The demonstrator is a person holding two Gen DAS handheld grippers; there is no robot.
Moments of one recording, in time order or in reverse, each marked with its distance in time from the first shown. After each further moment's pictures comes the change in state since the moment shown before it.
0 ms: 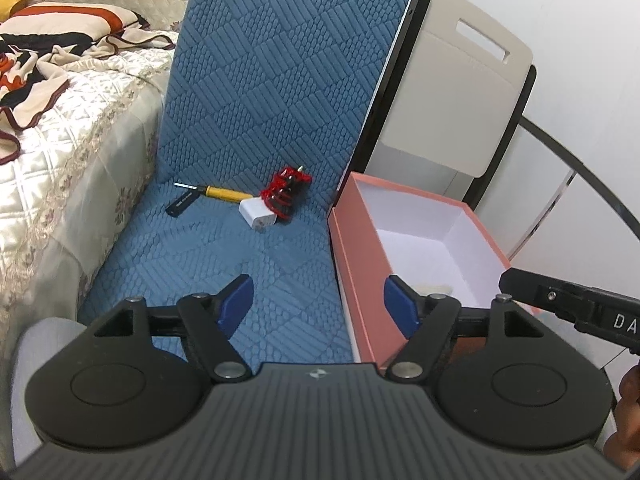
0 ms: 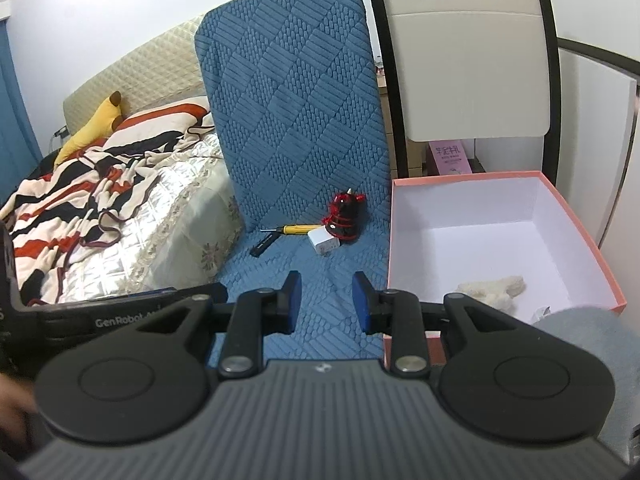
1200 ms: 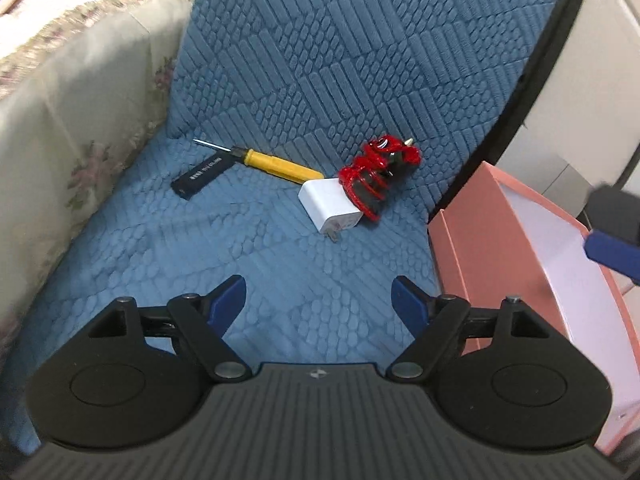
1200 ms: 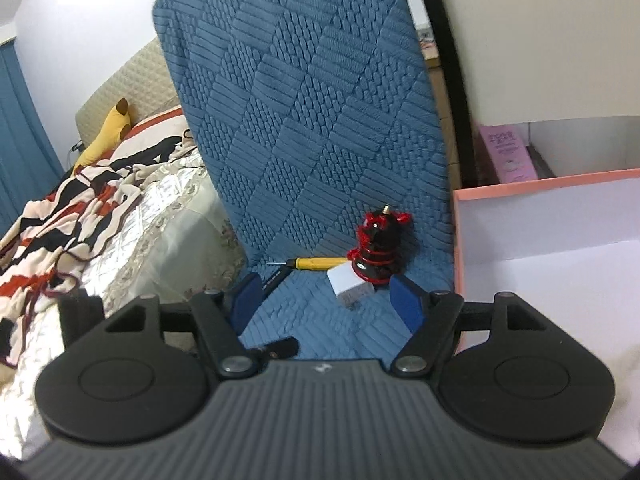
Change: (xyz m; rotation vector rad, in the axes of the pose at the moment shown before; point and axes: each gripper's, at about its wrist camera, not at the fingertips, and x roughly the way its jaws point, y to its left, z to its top) left arm 0.237 0.100 0.033 -0.143 0.106 0.096; right arm 0.203 -0.025 0.047 0.053 0.027 0.149
